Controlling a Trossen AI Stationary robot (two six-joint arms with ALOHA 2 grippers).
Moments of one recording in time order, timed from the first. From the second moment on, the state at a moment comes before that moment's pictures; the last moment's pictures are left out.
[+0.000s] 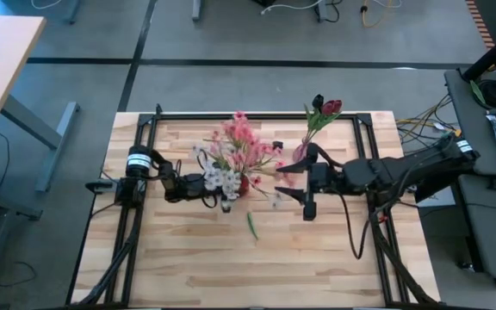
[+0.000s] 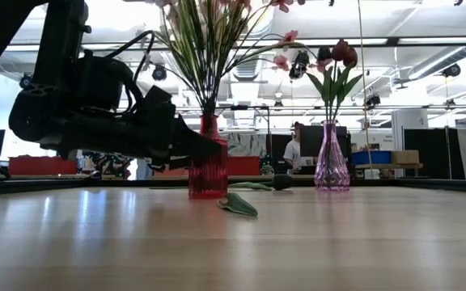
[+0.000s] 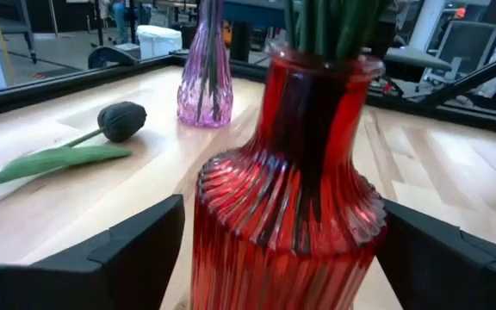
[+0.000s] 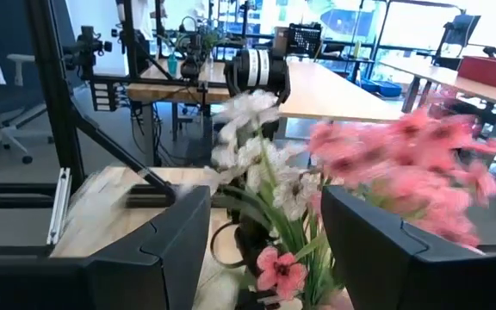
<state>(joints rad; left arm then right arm) 0.03 2.06 0.39 1.56 -0.22 -0.18 0.30 1.20 1.09 0.02 0.39 -0.04</state>
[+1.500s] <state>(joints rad) 0.39 1.37 0.42 0.43 -0.14 0.15 0.30 1.21 1.09 -0.07 0.39 -0.07</state>
